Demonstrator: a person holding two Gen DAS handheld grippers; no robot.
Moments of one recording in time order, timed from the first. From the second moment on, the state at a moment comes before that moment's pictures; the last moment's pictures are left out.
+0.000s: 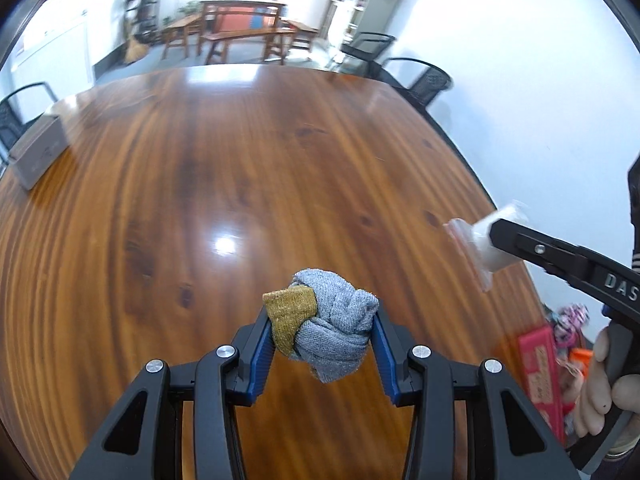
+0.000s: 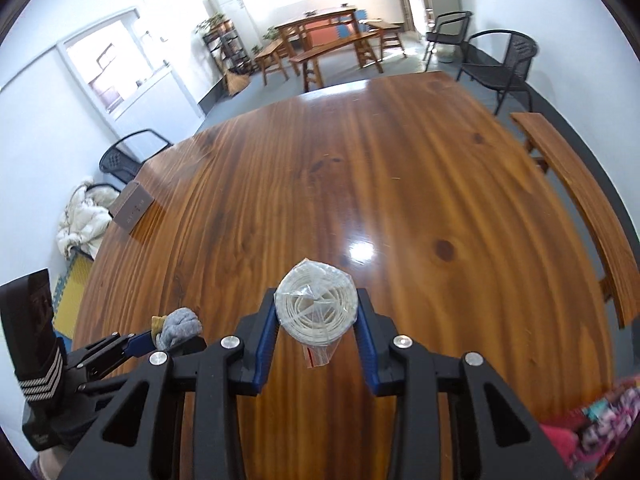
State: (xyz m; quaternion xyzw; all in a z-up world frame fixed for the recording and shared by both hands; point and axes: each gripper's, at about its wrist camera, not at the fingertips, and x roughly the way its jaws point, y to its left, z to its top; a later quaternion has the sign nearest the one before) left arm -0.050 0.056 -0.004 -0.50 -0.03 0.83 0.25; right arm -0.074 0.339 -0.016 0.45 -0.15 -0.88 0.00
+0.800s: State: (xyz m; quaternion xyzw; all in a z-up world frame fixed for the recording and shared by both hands) left arm 0.109 0.220 0.023 -0.49 0.07 0.78 0.39; right arm 0.116 0.512 -0.028 0.48 -0.20 -0.84 -0.13
